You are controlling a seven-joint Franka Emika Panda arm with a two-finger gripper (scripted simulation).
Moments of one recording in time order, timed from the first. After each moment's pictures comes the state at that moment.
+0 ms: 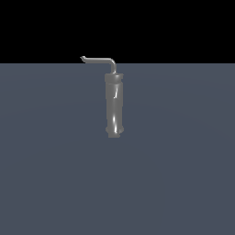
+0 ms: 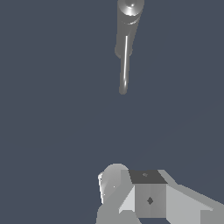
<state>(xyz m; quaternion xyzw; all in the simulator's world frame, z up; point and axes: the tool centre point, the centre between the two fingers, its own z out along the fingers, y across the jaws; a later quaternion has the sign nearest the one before) -0.260 0.014 0.481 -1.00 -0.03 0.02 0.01</state>
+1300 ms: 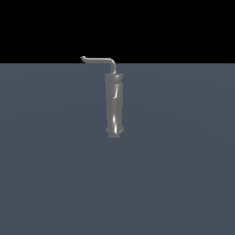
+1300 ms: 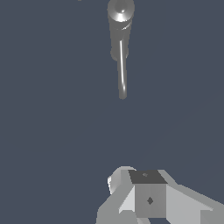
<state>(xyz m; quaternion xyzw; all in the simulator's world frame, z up) -0.234 0.013 0.480 -1.00 0.02 0.03 0.03</state>
